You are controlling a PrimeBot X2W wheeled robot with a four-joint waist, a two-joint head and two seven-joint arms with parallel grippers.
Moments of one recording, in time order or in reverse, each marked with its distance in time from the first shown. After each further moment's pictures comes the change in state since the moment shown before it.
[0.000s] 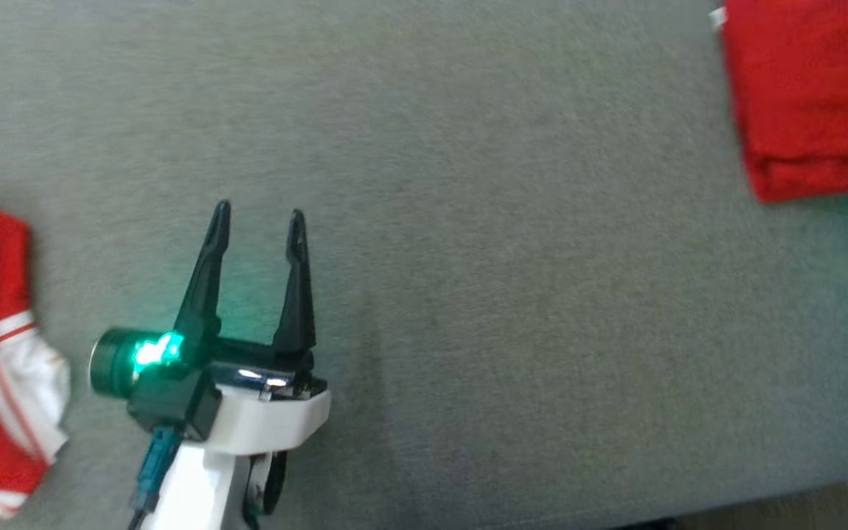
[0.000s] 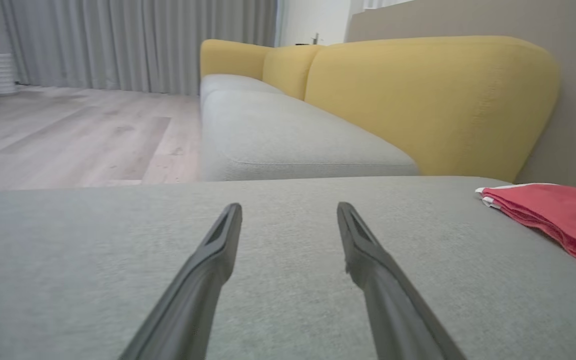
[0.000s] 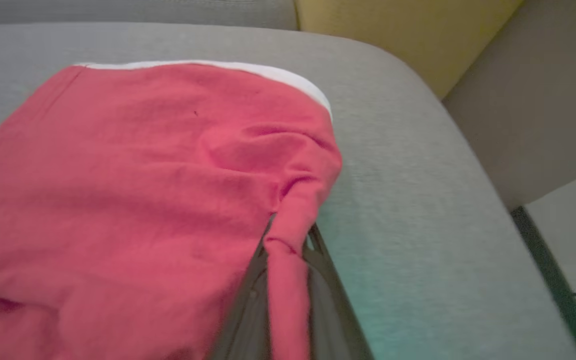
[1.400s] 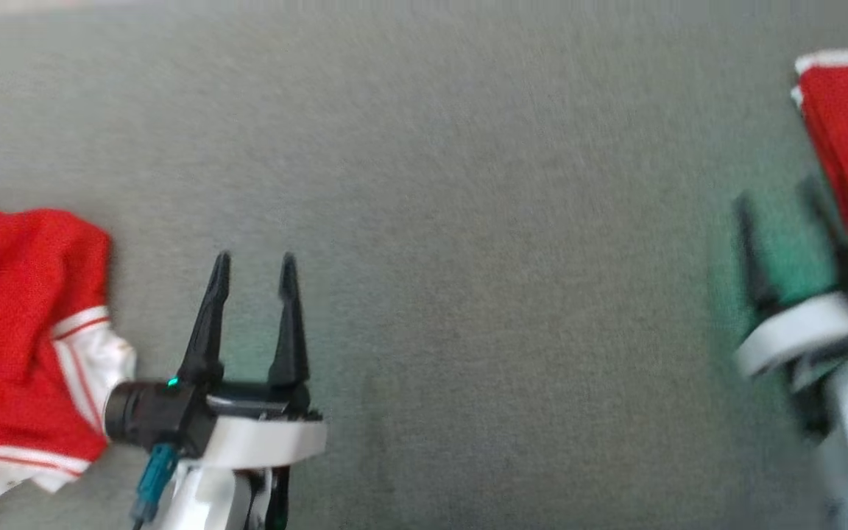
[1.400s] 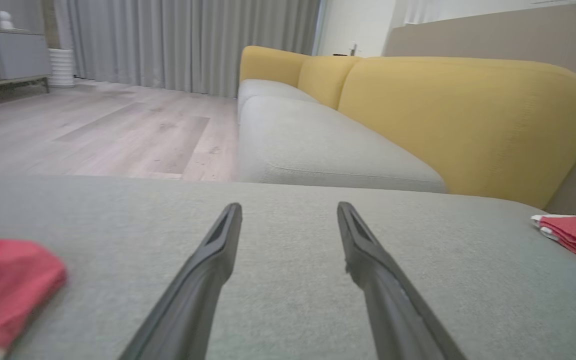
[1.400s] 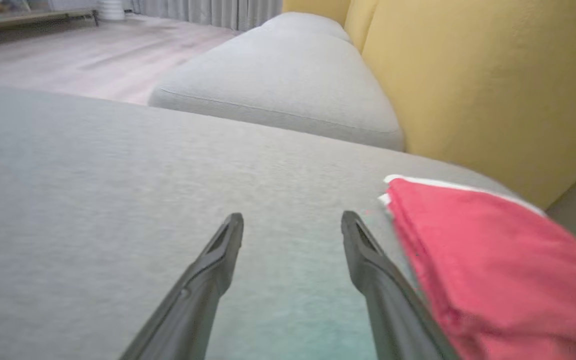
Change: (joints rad) left arm 0.039 -0.002 -0.009 0.090 -0.103 0.024 -0.001; right arm 0.270 0.297 -0.121 -0.258 -0.442 0.000 -0.276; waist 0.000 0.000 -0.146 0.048
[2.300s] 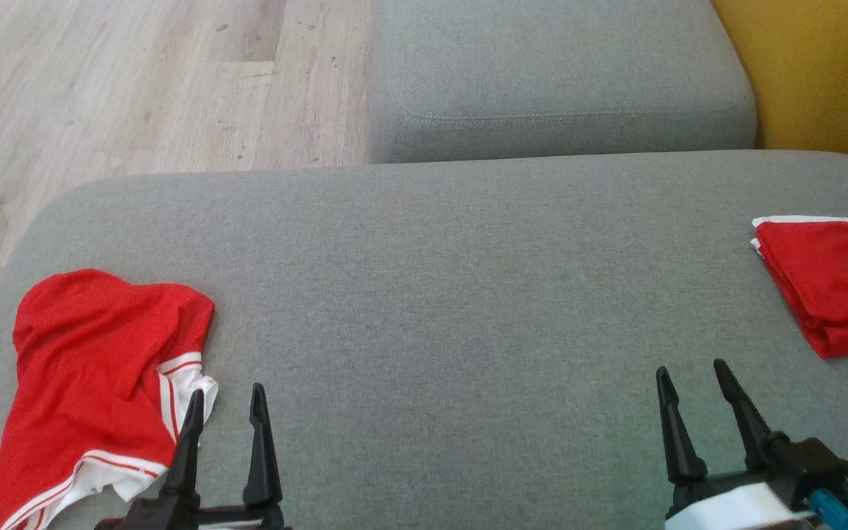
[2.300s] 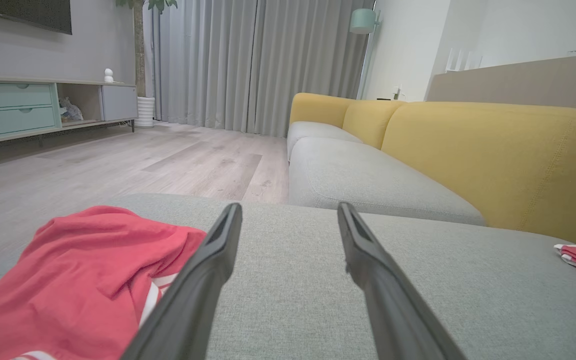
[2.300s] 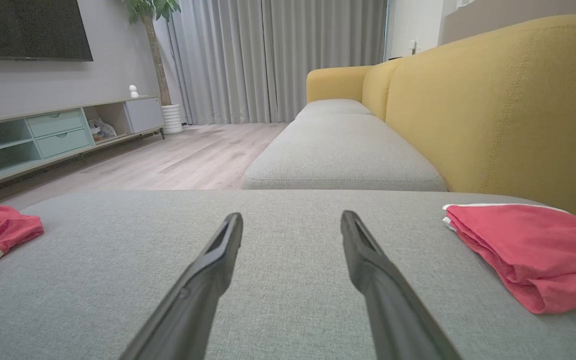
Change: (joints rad) left arm 0.279 0.003 0.078 0.014 -0.003 0.013 0.001; right arm 0.464 0.250 0.011 -0.235 0.029 0.000 -0.072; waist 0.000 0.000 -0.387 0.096
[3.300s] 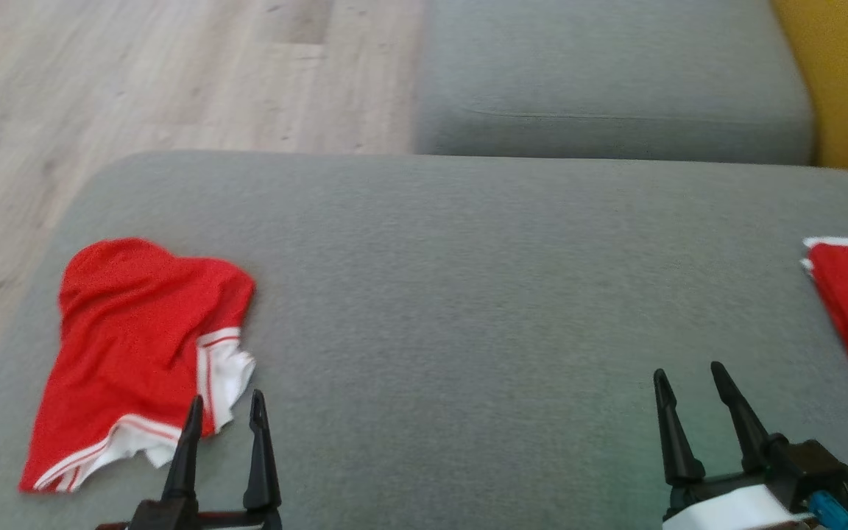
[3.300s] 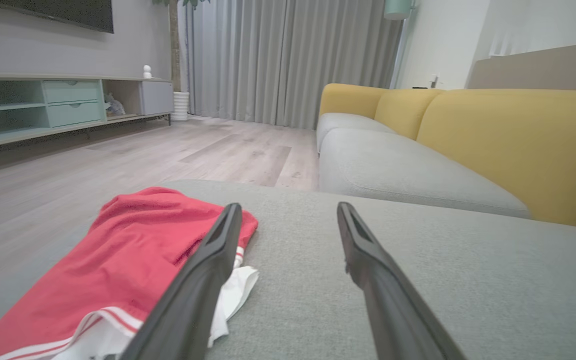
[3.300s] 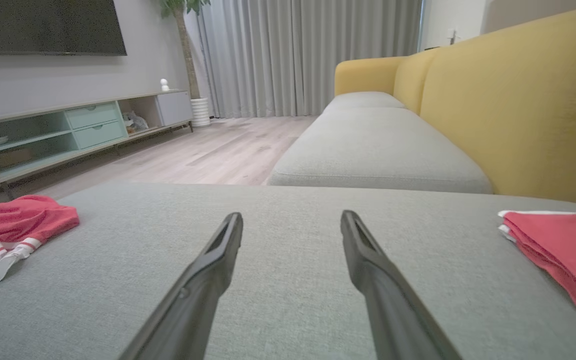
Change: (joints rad) left arm 0.001 0.000 0.004 0.029 0.029 0.016 0.000; right arm 0.009 0.000 0.008 -0.002 0.020 0.000 0.000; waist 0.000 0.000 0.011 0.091
